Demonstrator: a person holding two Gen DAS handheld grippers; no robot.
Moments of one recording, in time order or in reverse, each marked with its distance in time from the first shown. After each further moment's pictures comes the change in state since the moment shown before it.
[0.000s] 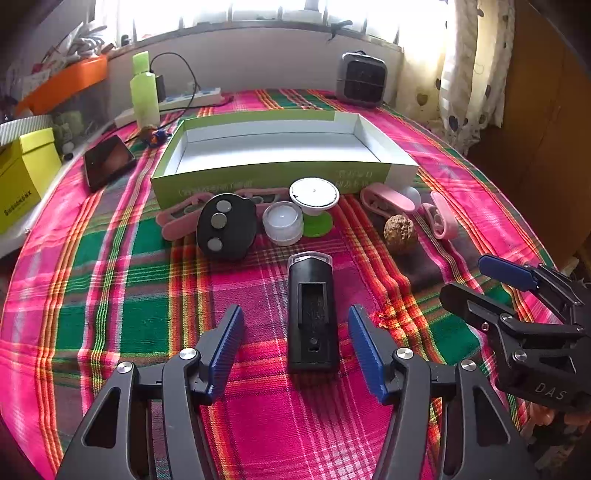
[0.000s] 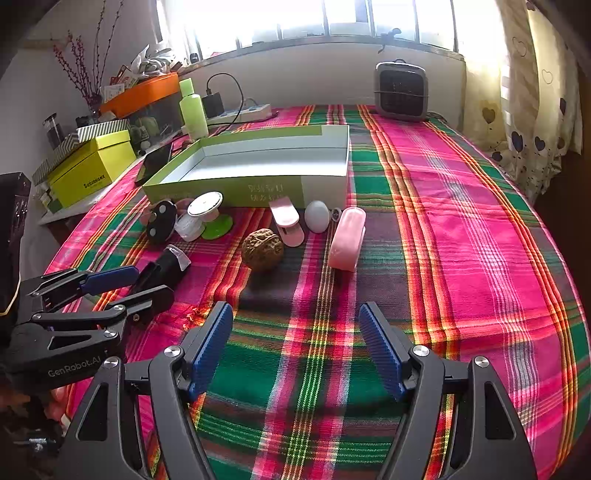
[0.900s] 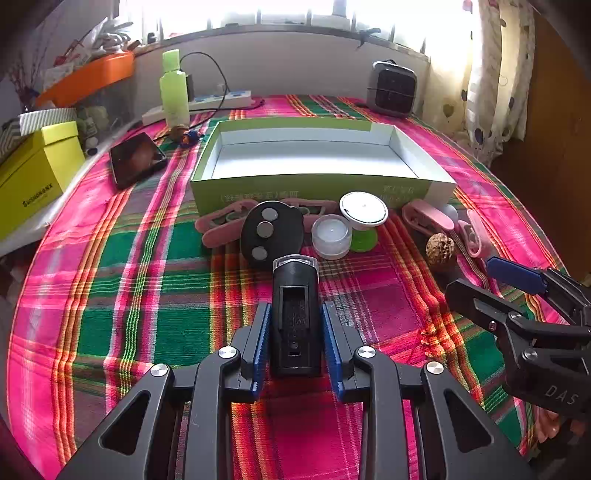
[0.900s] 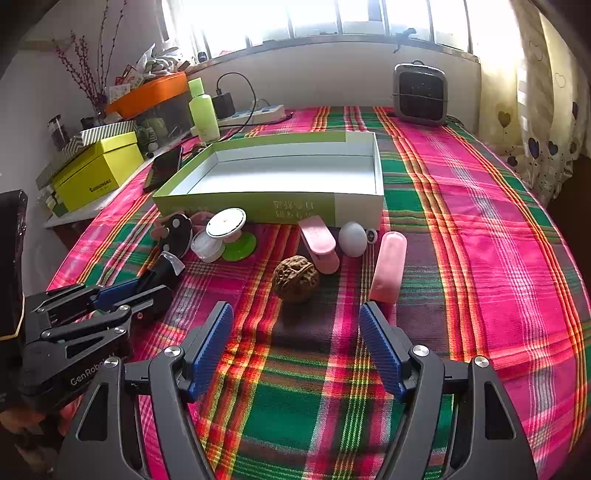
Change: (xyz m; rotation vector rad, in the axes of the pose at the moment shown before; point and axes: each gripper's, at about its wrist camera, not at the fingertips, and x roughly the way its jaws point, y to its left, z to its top) left arm 0.001 0.021 0.005 -0.053 -0.024 0.077; right arm 0.017 0.018 0.019 0.006 0.006 0.033
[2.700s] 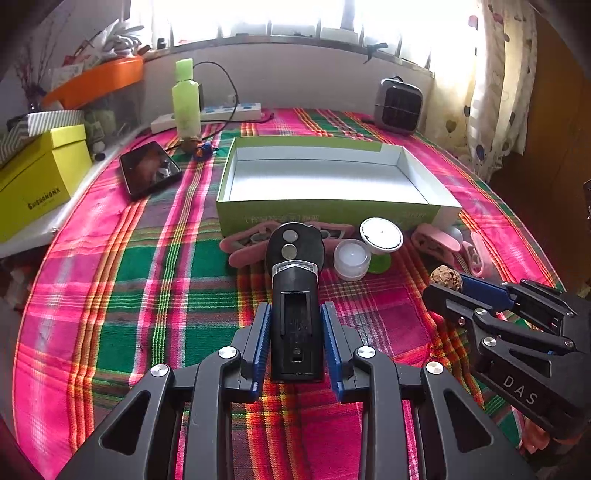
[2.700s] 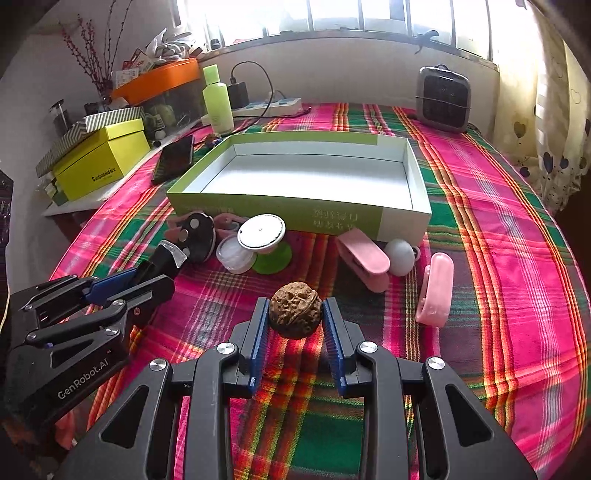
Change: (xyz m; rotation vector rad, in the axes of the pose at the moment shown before) left arm -0.012 0.013 0.008 -0.018 -0.047 -0.005; right arm 0.011 0.034 0.012 -0.045 0.029 -0.007
